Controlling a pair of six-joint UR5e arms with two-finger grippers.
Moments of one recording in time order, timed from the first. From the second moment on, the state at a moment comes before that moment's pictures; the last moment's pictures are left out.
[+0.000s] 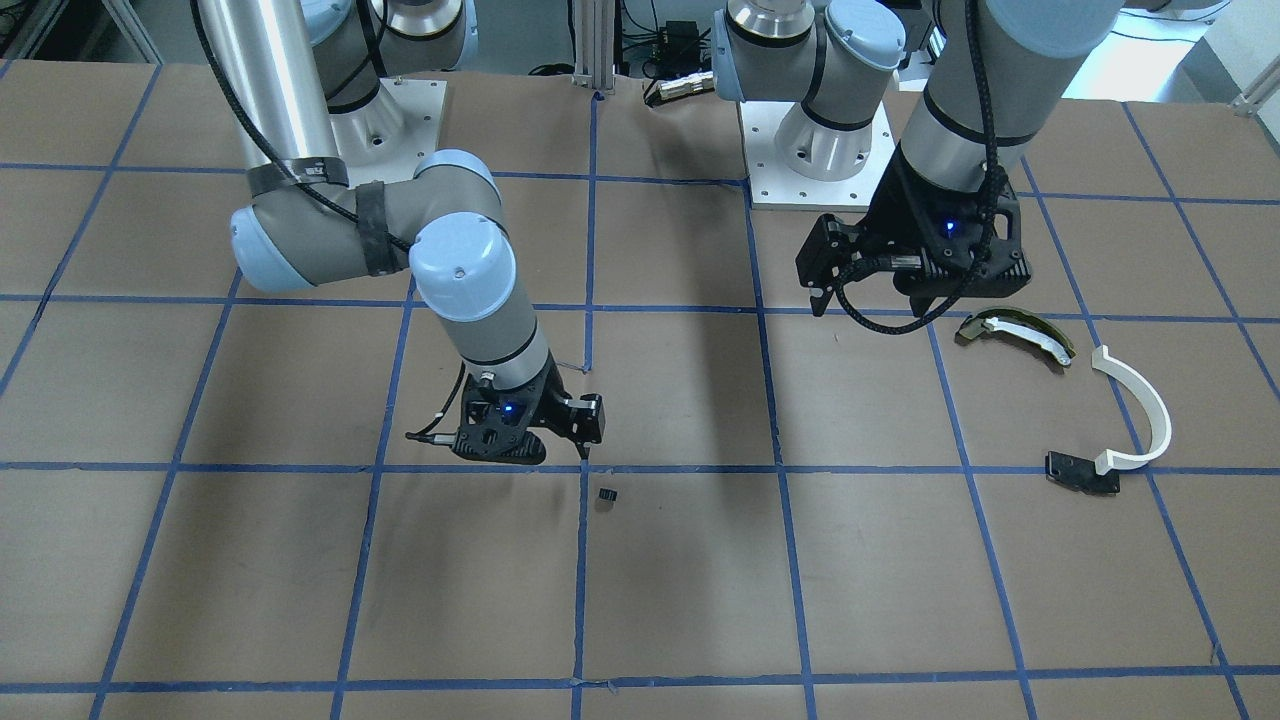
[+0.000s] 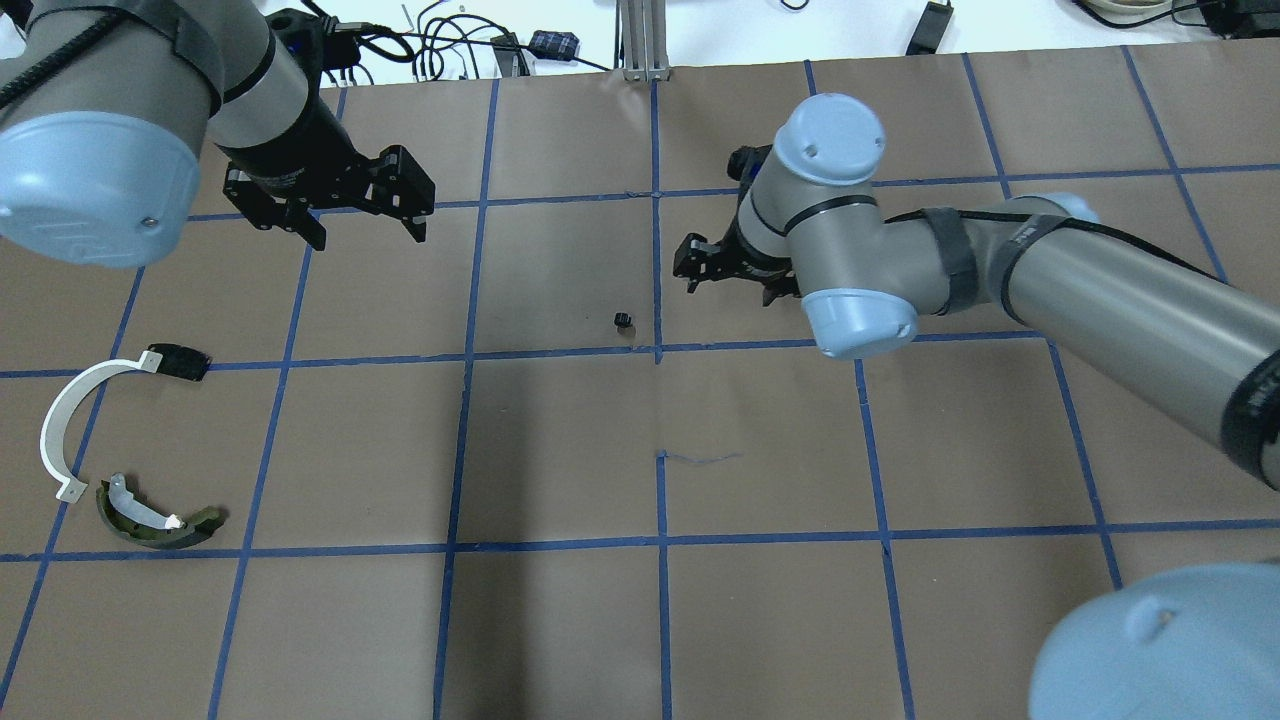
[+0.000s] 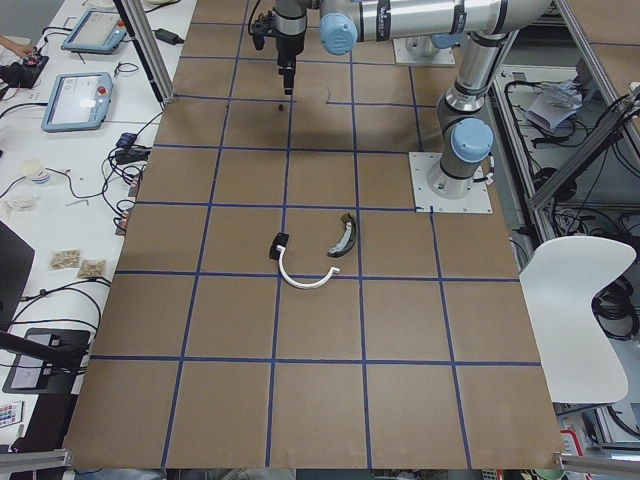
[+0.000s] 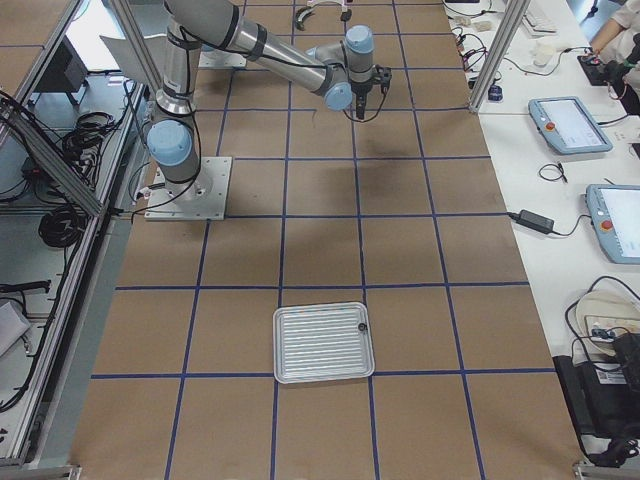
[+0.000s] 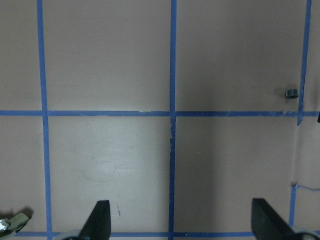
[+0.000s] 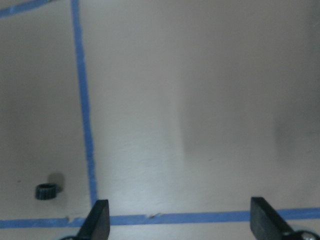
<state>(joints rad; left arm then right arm) -1.56 -1.65 -1.64 -1.34 1.54 -0.01 1.67 -1.18 1.82 -2.40 -1.40 0.23</state>
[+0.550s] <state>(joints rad) -1.65 -1.79 -1.59 -1.21 1.53 -0.06 1.20 -1.23 1.81 -2.36 -1.46 -0.49</state>
